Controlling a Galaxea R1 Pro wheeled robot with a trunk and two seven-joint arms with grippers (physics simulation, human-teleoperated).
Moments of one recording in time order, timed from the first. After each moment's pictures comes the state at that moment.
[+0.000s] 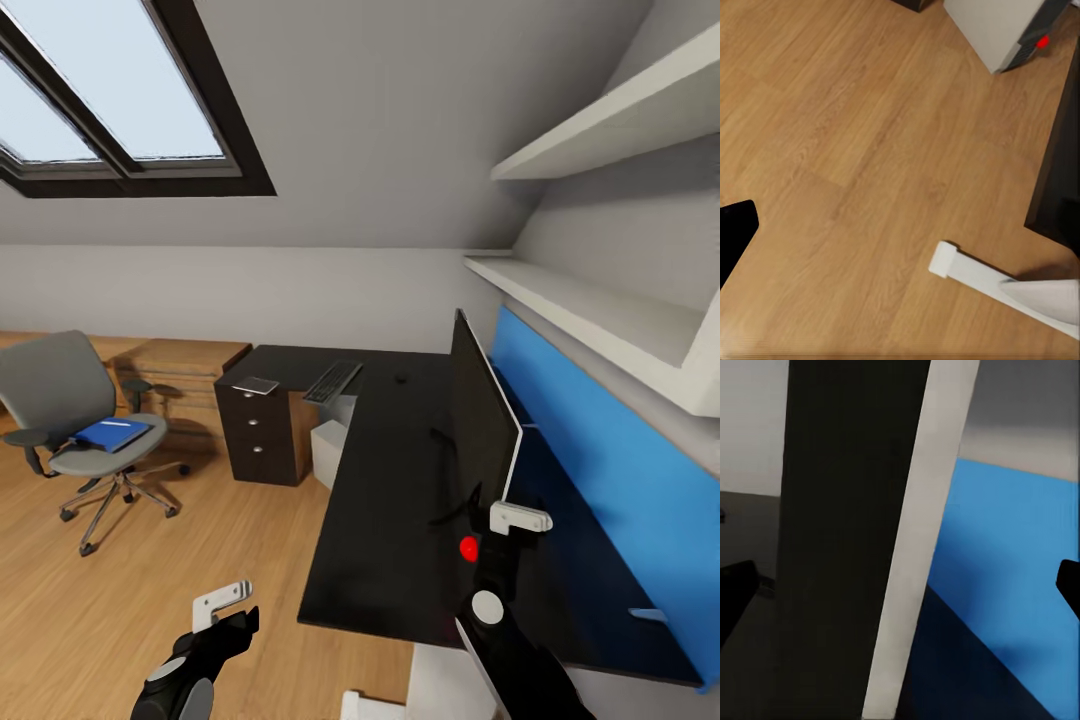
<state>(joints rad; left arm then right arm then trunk) -0.04 -0.05 -0.07 -1.44 0.37 0.53 0.41 -0.35 0.02 0.27 -1.09 0.17 -0.15 -0.80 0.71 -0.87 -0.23</state>
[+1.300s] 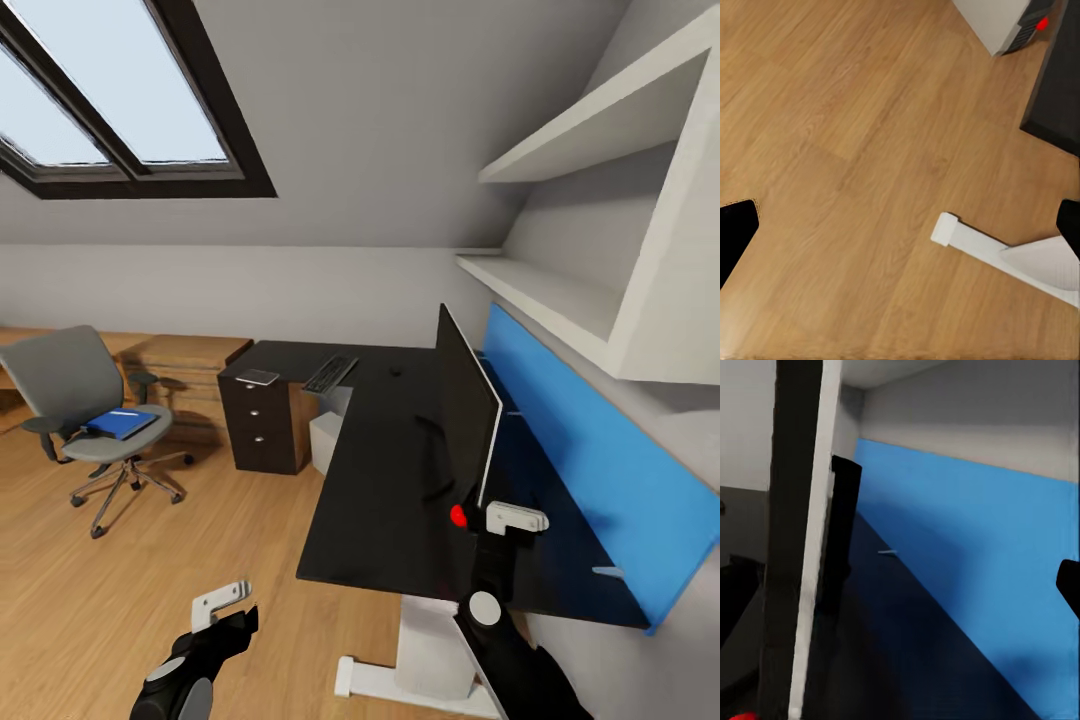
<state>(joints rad) -0.04 -0.05 -0.07 -1.44 0.37 0.53 0.41 -0.35 0.02 0.28 -1.09 0.17 -0.15 -0.80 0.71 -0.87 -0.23</state>
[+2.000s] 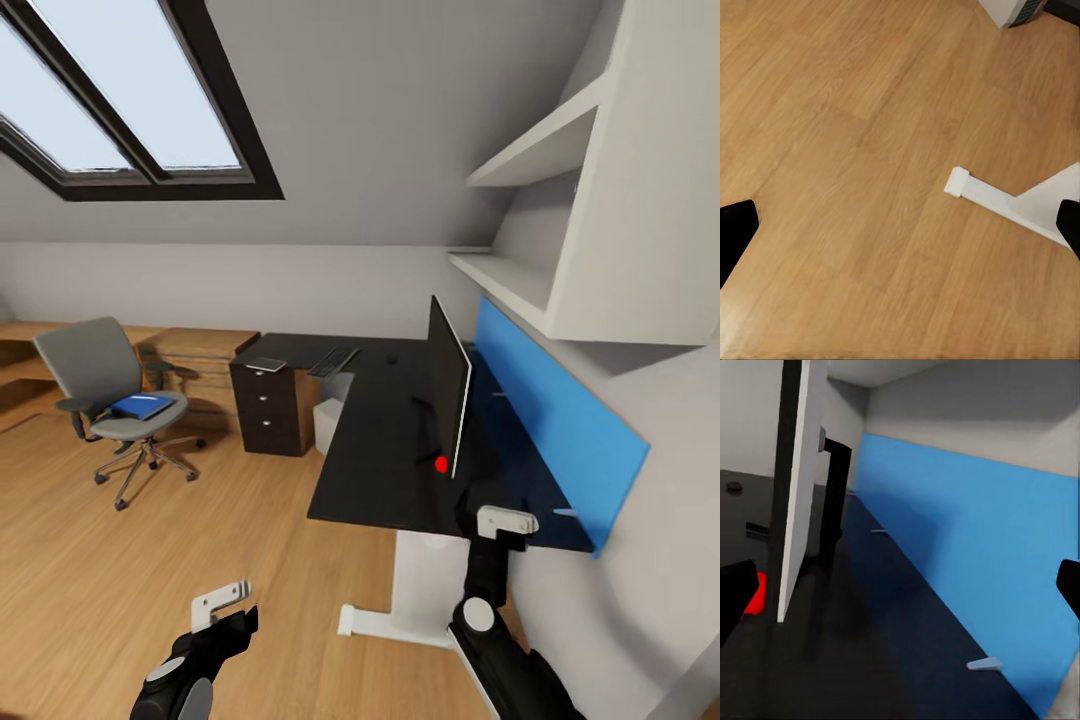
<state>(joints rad) -0.04 -0.05 -0.07 -1.44 0.37 0.53 0.41 -0.35 0.02 0.32 -1.06 0.17 -0.15 -0.80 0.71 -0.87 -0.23</state>
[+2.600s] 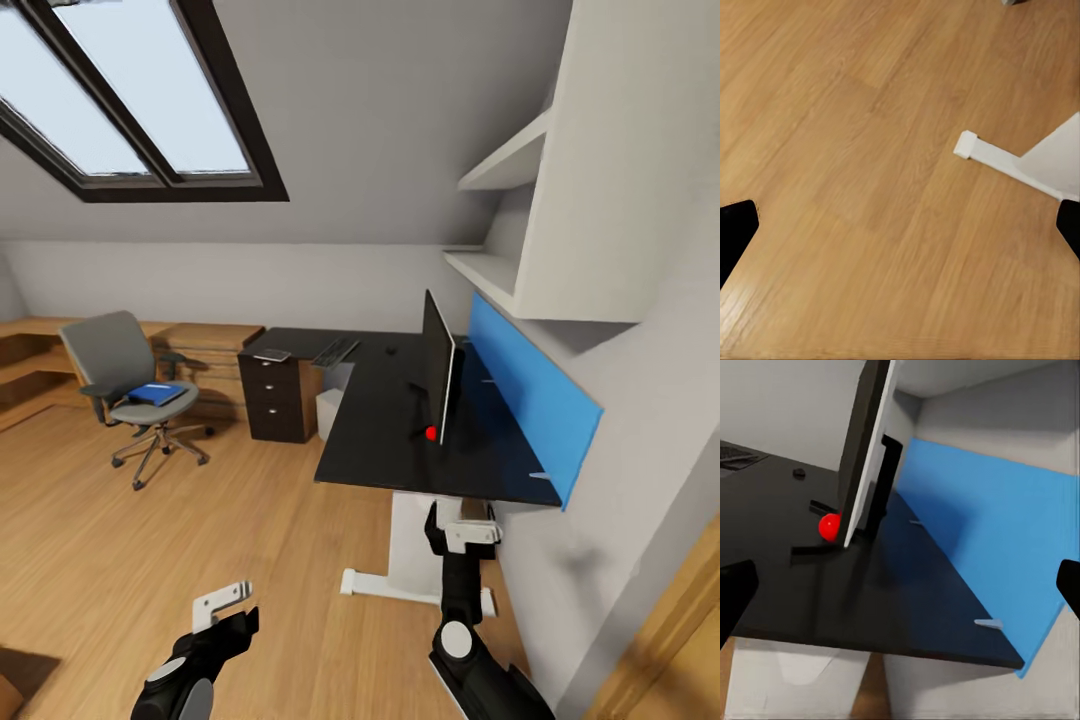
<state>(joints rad) -0.04 -0.05 -0.07 -1.44 0.37 0.53 0.41 -0.35 0.02 0.49 -0.99 0.17 -0.18 -0.80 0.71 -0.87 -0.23</state>
